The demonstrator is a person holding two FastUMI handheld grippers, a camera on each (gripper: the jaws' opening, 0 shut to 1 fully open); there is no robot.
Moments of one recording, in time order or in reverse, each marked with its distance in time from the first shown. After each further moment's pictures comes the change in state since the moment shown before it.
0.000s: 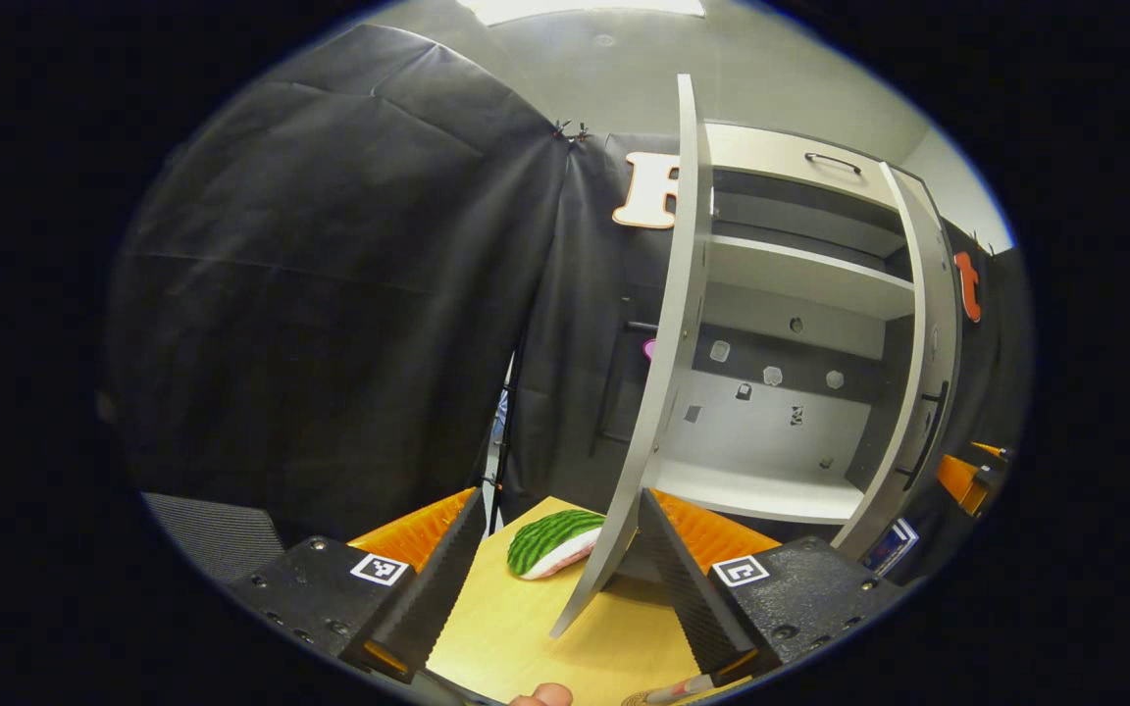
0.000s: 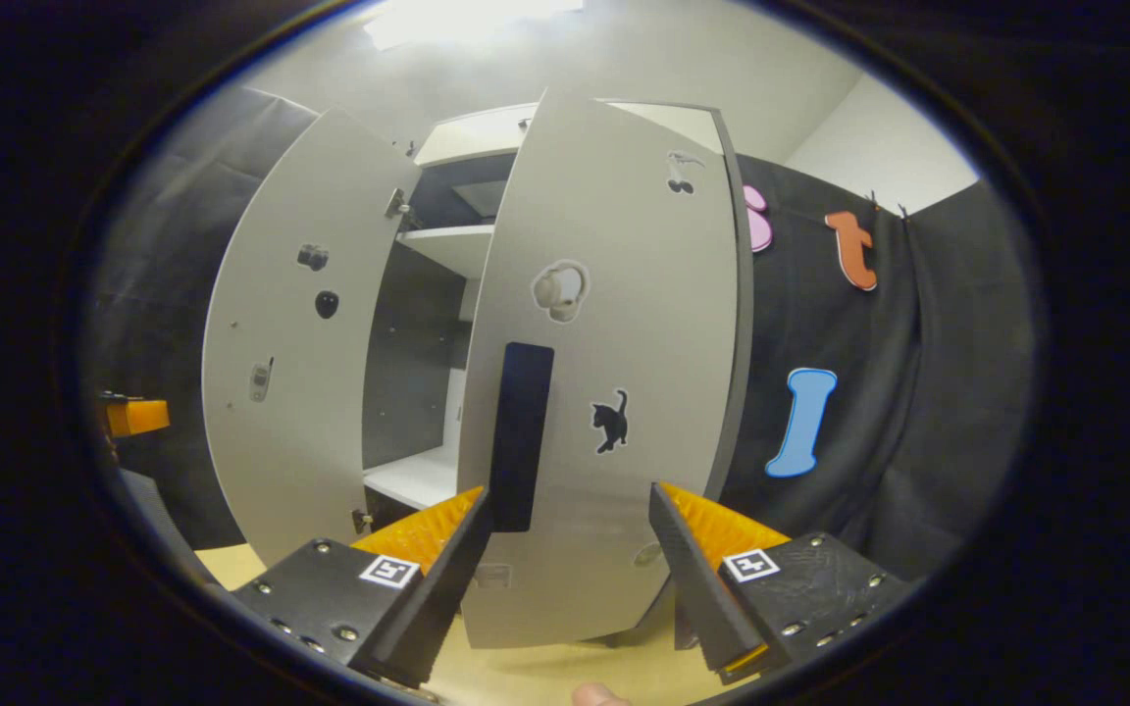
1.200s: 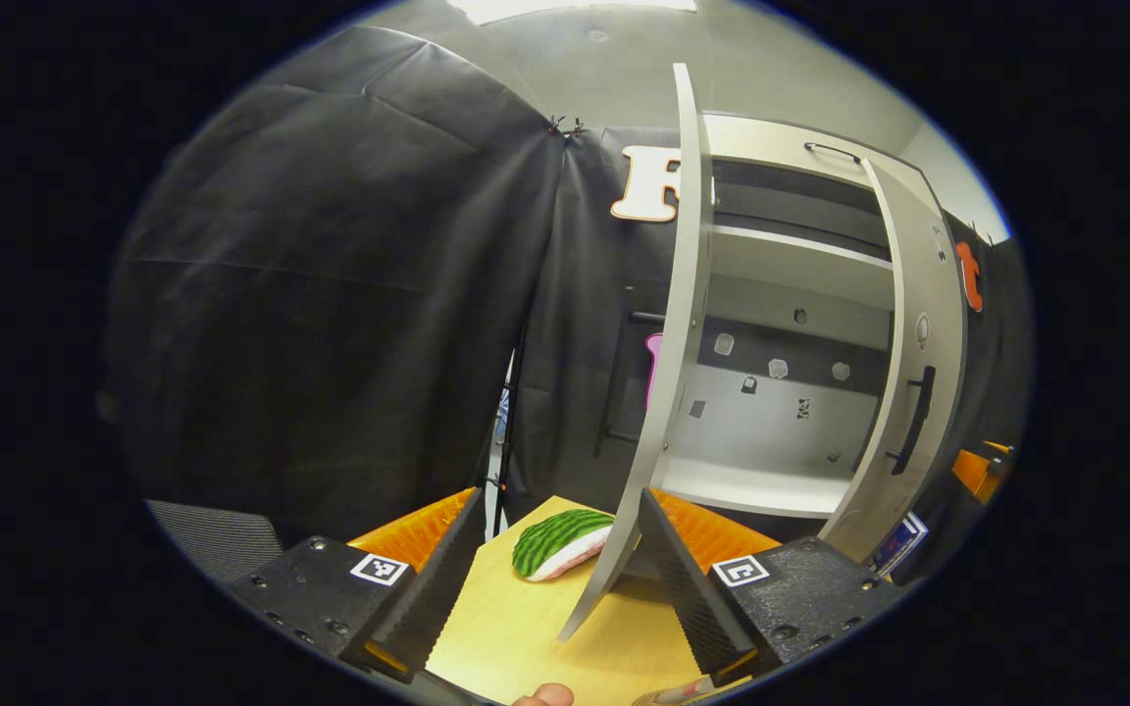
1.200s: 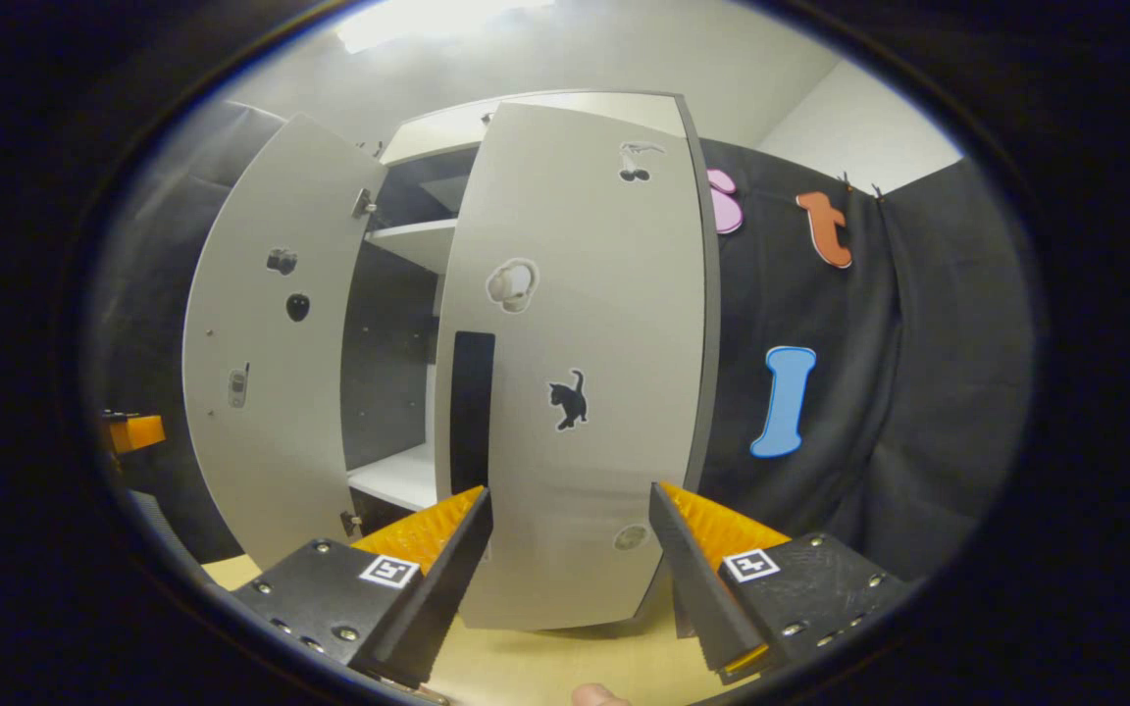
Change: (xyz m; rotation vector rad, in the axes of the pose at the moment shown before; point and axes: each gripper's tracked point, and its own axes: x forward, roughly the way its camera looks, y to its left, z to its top) left arm 0.007 -0.002 -0.001 0.021 0.017 0.016; right arm -0.004 -0.017 -0.011 0.054 0.034 -0.061
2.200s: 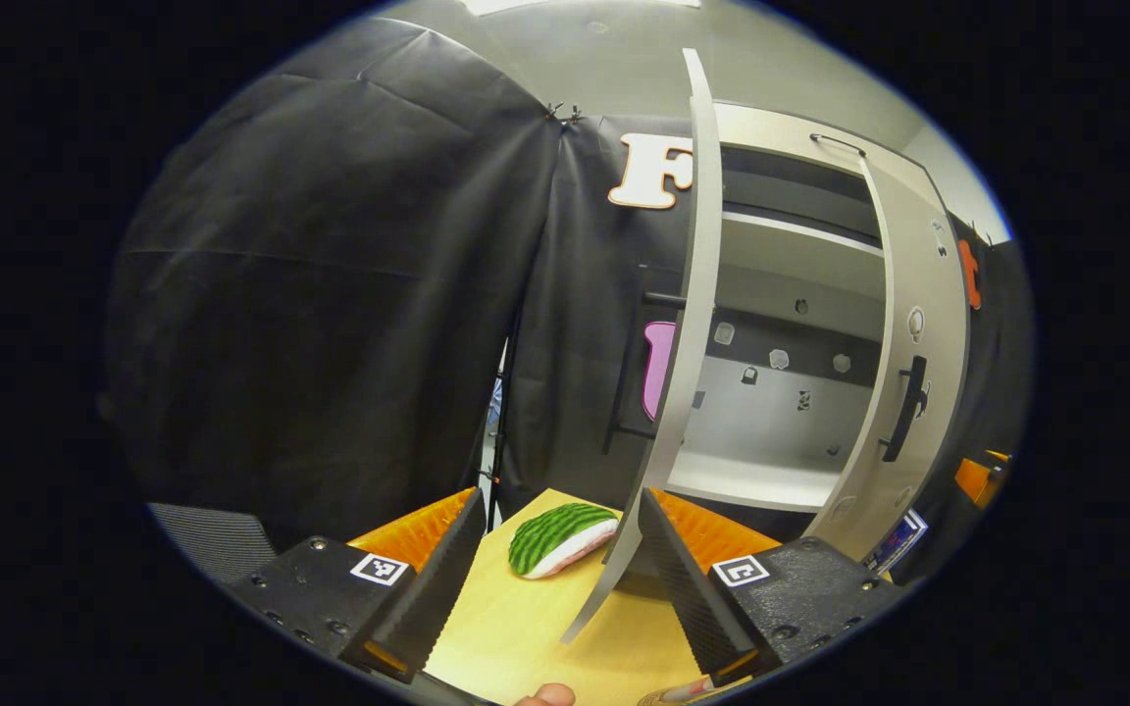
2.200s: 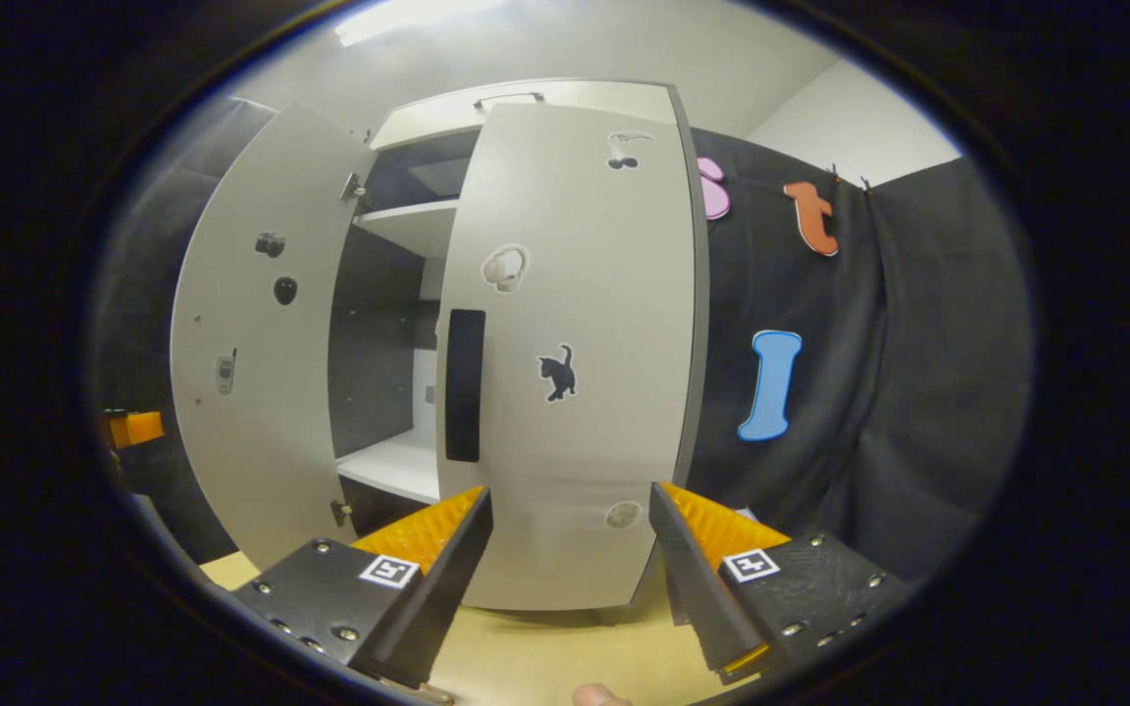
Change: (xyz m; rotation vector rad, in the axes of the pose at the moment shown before) left arm 0.004 -0.002 -0.002 0.000 0.053 -0.025; right arm -0.004 0.002 -0.016 0.001 0.043 -0.058
